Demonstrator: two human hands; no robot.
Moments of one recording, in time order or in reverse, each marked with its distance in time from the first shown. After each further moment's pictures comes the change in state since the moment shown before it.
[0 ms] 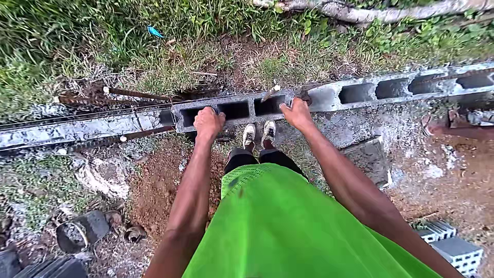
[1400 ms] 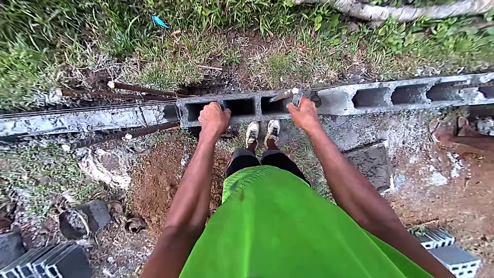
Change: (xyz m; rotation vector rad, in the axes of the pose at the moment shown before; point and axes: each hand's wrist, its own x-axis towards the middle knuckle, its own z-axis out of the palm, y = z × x) left_hand 0.012 -0.002 -0.004 0.009 -0.037 -0.006; right_hand 0.005 -0.010 0.007 0.010 0.007 0.039
